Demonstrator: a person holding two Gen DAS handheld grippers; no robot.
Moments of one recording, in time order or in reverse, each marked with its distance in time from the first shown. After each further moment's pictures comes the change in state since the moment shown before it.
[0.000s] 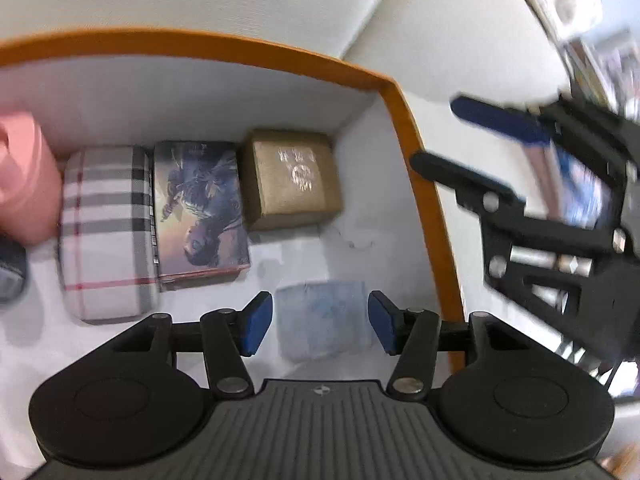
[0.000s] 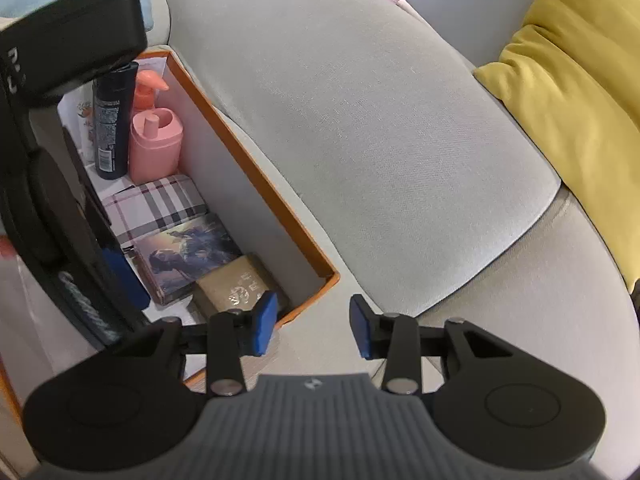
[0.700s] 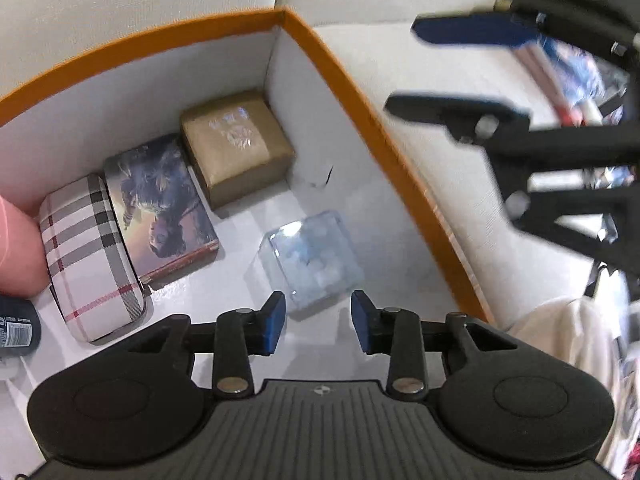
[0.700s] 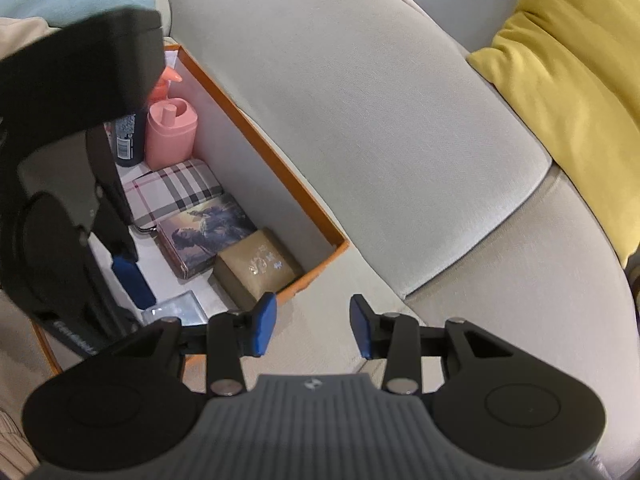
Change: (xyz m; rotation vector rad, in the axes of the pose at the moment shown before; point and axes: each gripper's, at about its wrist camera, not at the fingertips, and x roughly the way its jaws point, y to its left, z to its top) left arm 0.018 -0.043 -0.004 0.284 0.110 0.109; right arm -0.019 0.010 -0.008 0.030 0.058 -0.004
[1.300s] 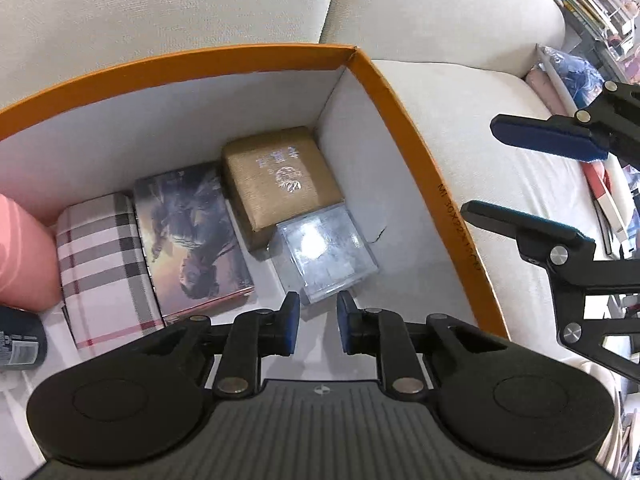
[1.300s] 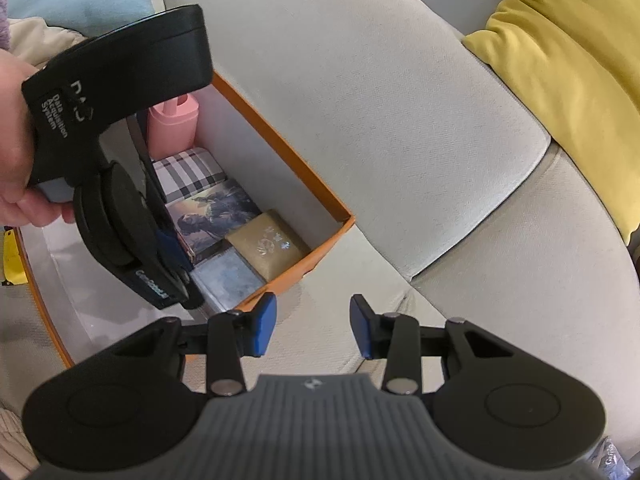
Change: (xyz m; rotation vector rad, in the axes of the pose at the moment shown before) left arm -0.004 0.016 -0.016 -0.110 -0.096 0.019; right arm 0.000 0.005 -0.011 0.033 0.020 0.010
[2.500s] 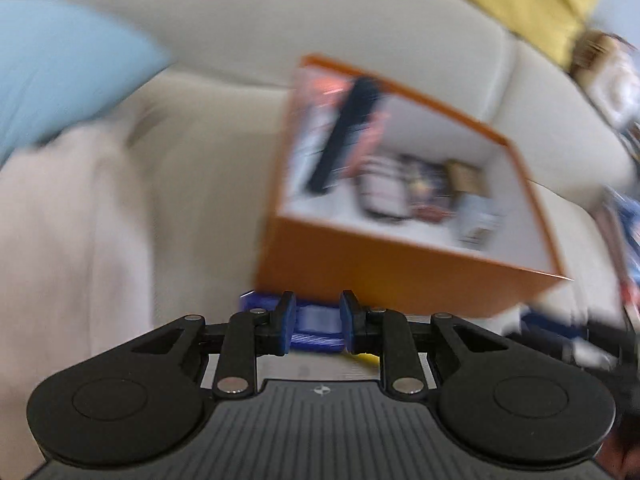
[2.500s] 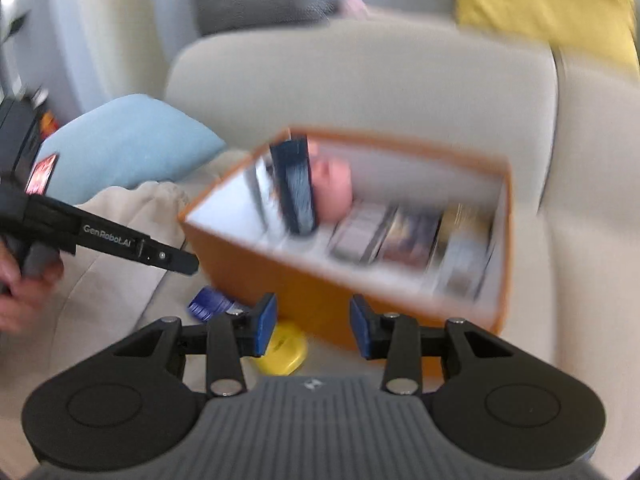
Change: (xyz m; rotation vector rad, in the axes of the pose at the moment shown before) left arm -0.123 0.089 -0.178 -0.442 -0.328 0.225; right arm -0.078 0.143 -0.019 0.617 -0.158 0.256
